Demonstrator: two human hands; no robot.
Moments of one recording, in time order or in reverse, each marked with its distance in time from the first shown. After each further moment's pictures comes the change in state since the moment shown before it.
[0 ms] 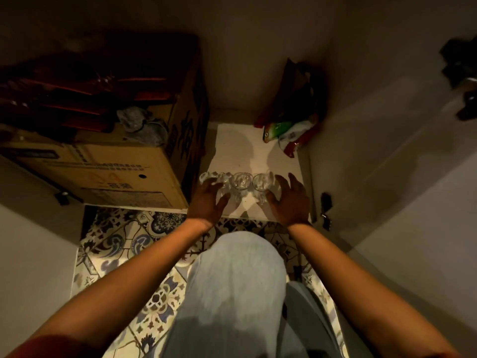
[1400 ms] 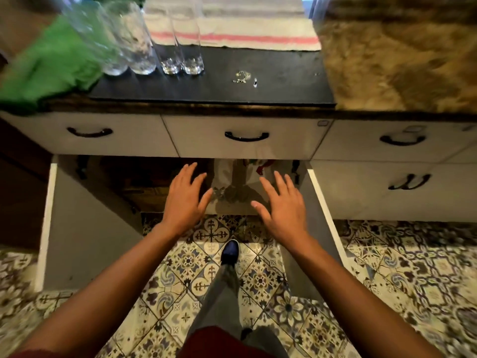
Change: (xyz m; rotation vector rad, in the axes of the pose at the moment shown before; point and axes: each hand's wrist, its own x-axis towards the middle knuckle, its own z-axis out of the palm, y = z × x) left_hand -0.206 0.323 -0.462 0.331 0.084 0.180; right_hand -0.246 -0.237 -0.519 -0.188 0.005 -0.186
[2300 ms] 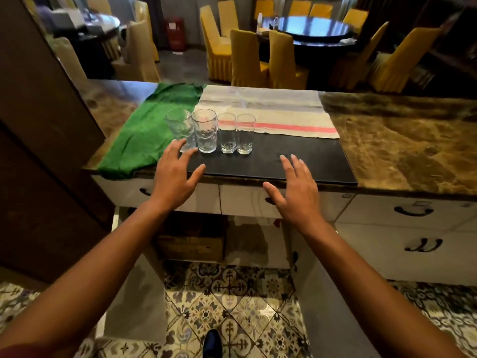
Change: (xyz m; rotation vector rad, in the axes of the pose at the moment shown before) left_hand 0.091 -0.092 -0.243 -0.058 0.371 0.067; right_hand 0.104 -0.149 -0.155 0.146 0.261 -0.073
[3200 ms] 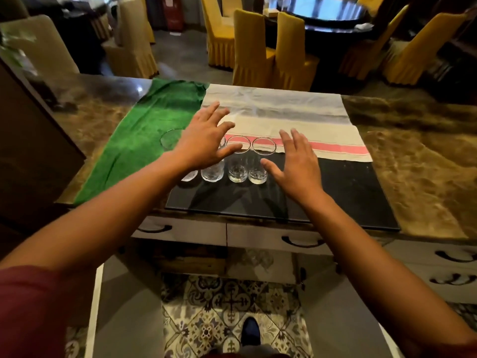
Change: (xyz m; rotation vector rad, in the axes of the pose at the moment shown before) left_hand 0.224 -0.038 0.067 0.259 -0.200 0.362; right_hand 0.210 -0.012 0.057 -0.117 -0.024 -0.007
